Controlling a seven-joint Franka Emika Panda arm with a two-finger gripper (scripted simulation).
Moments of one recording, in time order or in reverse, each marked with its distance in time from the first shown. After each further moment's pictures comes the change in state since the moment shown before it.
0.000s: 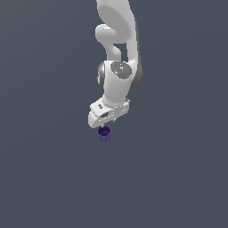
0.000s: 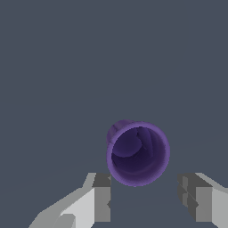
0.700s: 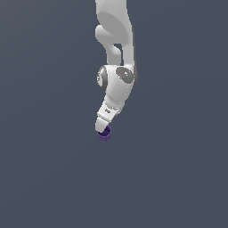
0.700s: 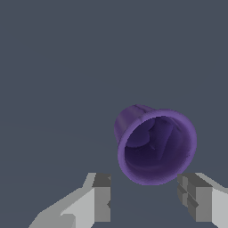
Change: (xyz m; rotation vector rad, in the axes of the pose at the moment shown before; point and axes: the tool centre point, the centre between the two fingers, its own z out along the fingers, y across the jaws) arm -0.022 -0.007 0.028 -0.076 -0.071 -0.522
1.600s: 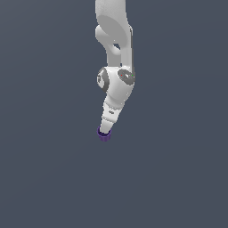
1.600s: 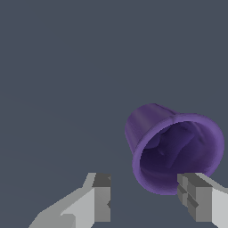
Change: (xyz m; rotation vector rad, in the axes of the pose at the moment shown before) arm -0.004 -0.010 0.013 -0.022 -0.031 -0.241
